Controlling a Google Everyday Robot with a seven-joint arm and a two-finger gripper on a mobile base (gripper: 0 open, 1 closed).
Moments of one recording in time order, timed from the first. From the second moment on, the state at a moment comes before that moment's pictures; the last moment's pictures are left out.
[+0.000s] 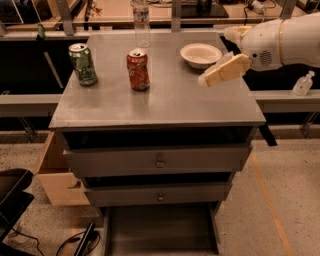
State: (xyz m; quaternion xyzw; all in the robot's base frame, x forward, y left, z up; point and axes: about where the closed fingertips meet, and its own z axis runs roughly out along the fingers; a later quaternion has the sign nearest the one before) arm 0.607 -0.128 0.986 -0.48 0.69 0.21 0.50
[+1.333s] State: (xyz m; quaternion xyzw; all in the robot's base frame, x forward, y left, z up) arm 0.723 0.034 0.925 -0.50 0.63 0.29 0.51
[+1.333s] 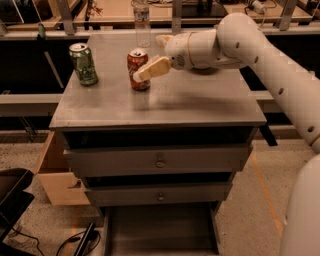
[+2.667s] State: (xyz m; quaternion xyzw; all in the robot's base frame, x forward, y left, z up) arm 0.750 0.065 0.900 -0.45 0.63 0.36 0.52
